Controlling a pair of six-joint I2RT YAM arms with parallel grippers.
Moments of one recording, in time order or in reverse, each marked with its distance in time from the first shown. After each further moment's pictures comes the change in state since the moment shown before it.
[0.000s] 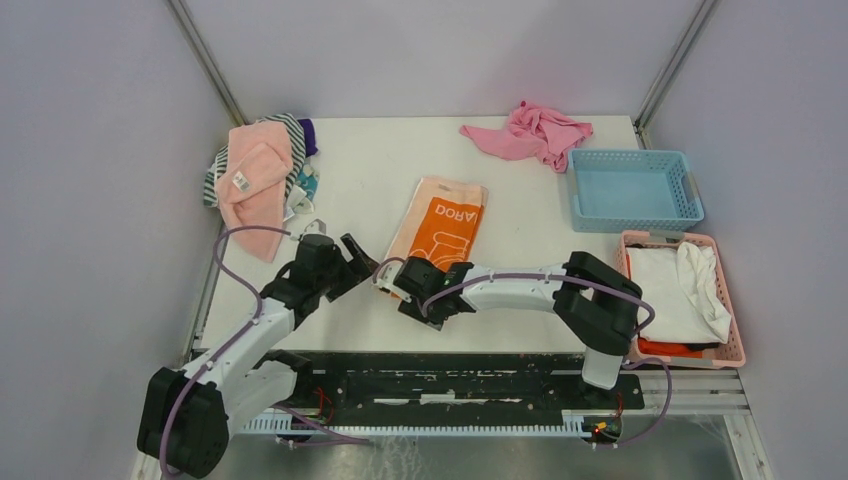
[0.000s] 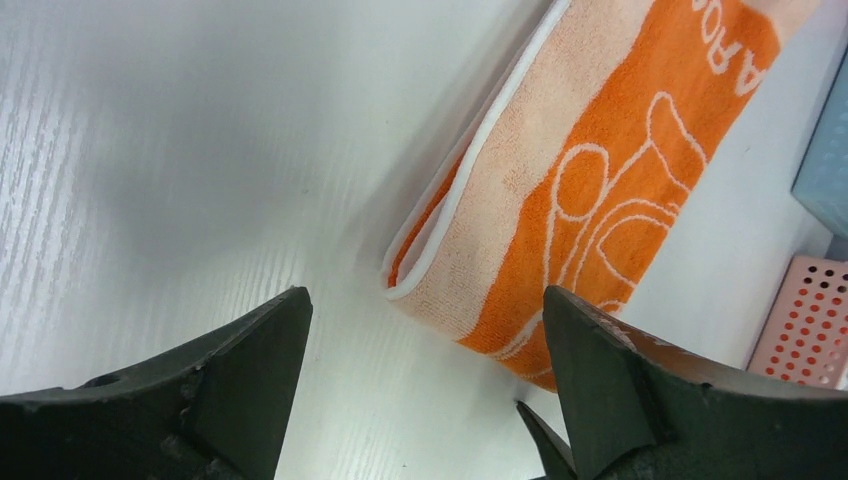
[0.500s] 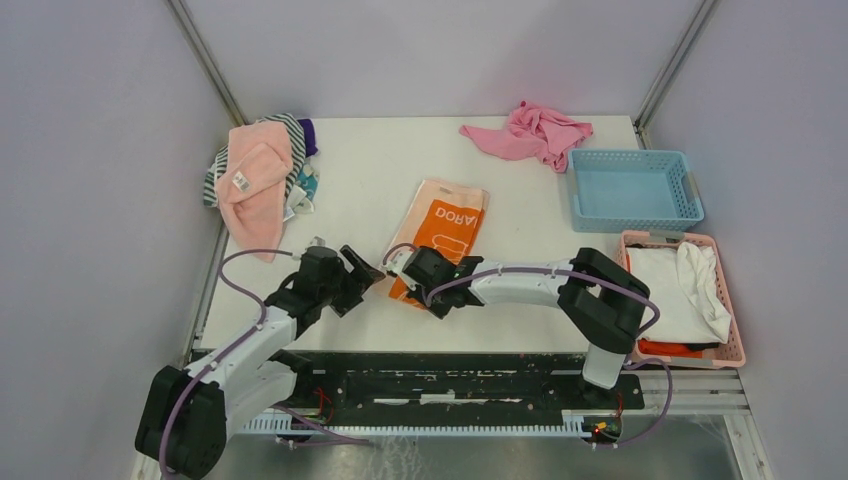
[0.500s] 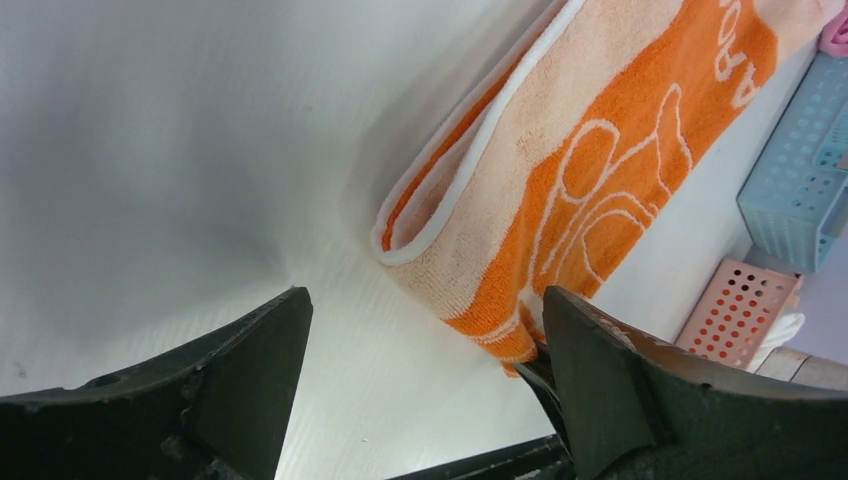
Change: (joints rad) left arm -0.010 -0.035 -0.102 0.037 0.064 -0.211; right arm -0.051 0.014 -0.022 0.068 -0.056 0.097
